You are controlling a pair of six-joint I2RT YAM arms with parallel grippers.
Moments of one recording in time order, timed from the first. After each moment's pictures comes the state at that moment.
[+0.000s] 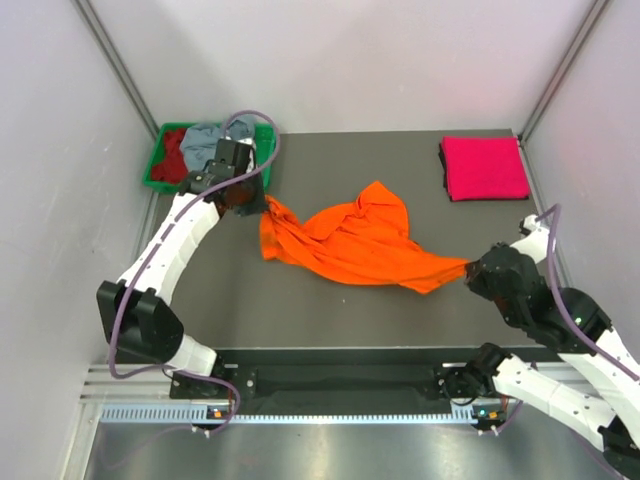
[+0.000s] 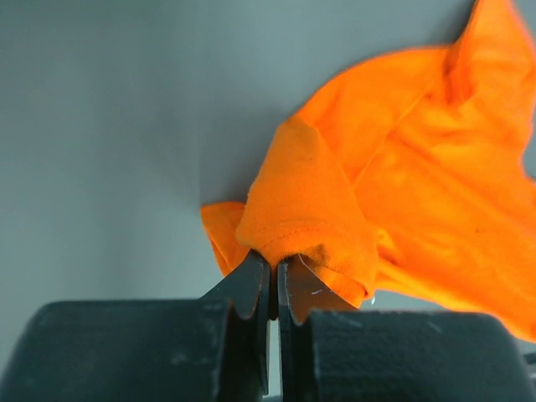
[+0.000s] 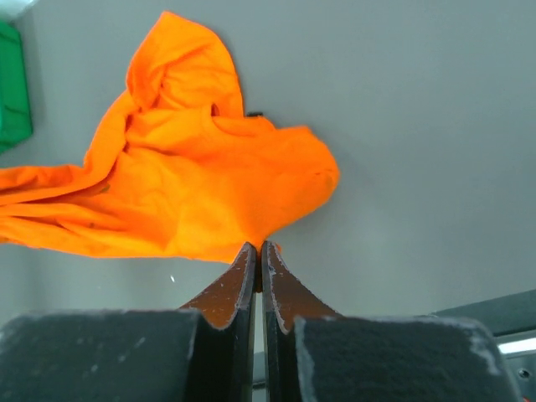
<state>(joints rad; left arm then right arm) -0.30 1.48 1.46 -0.82 -0.01 -0.42 0.76 0.63 1.04 -1.14 0.68 0.98</state>
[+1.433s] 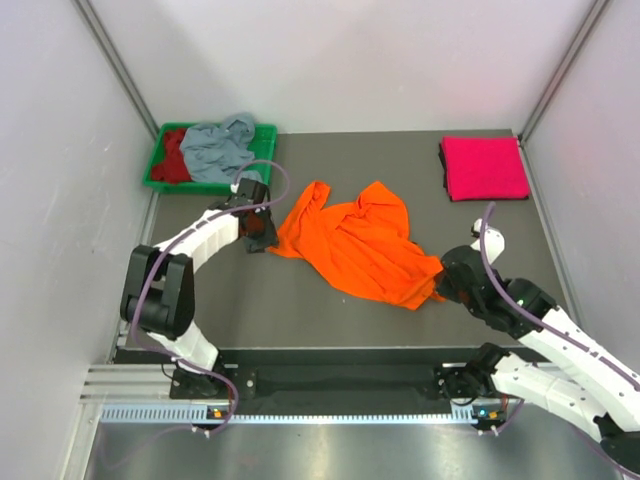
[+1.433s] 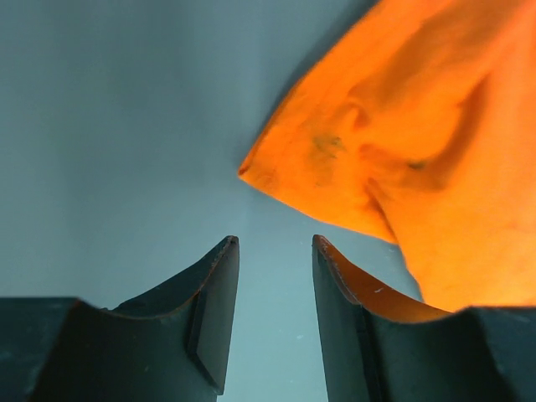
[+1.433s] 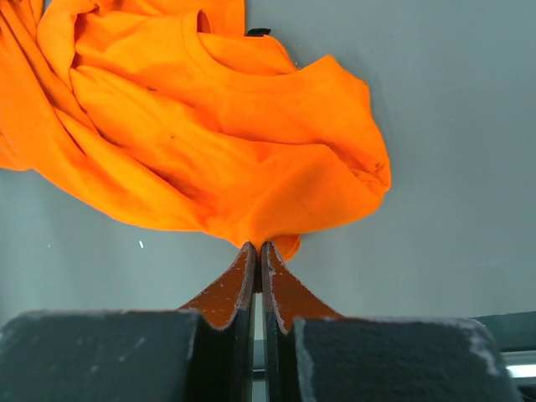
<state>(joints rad) -0.28 1.63 1.10 -0.54 -0.02 -0.54 0.75 0.72 0.78 -0.90 0.51 0.95</state>
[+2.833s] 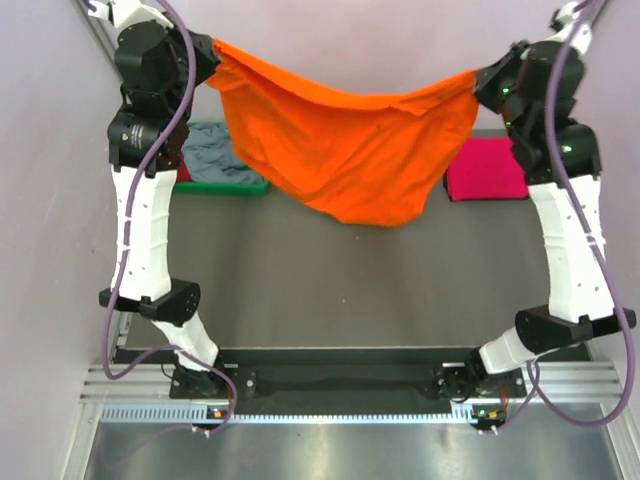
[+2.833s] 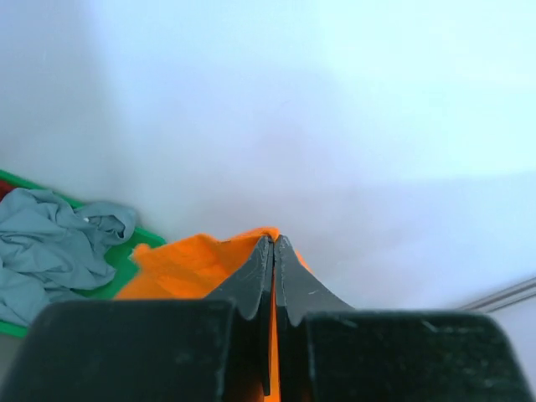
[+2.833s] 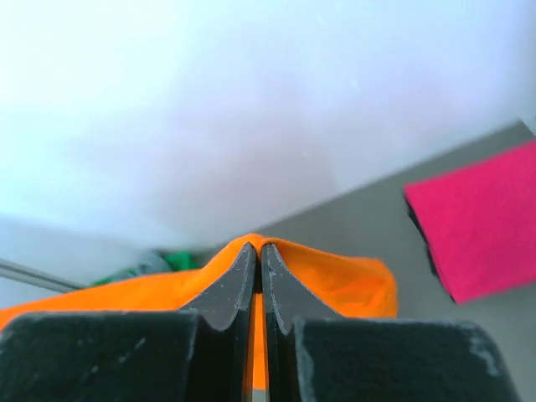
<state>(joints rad) -0.25 1.75 2.54 -0.74 -0.30 -0.56 0.26 1.51 2.11 -0.73 0.33 0.54</state>
